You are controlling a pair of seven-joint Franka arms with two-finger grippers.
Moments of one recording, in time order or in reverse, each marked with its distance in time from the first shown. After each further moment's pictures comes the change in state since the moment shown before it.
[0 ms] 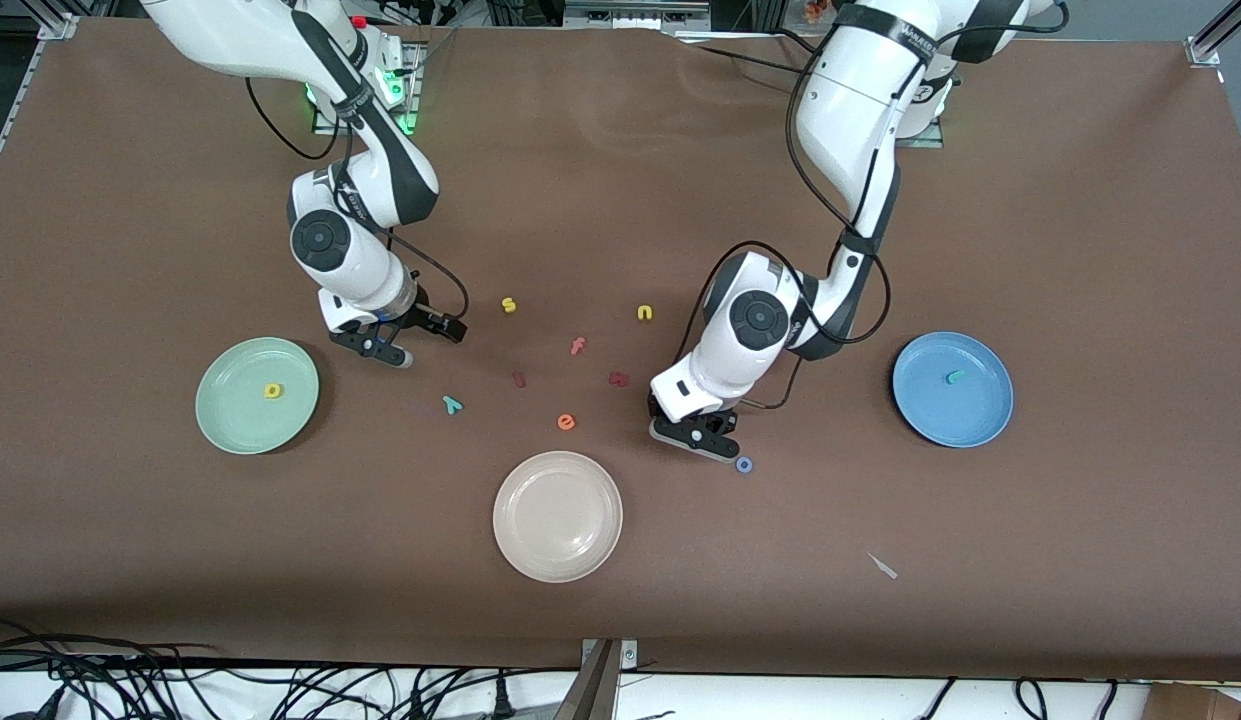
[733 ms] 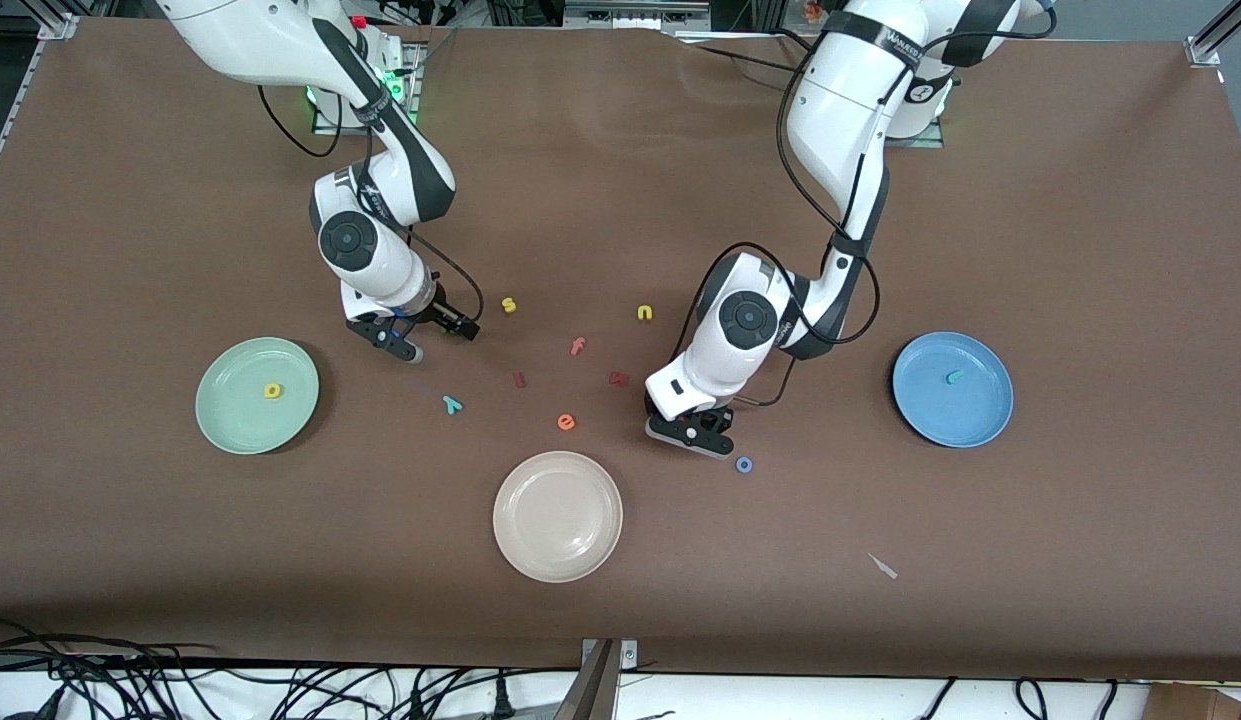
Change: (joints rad) left arm -0.013 0.023 0.018 0.001 0.000 0.008 -0.009; right arm 0.039 0.038 -0.020 -0.011 -0.001 0.016 0.160
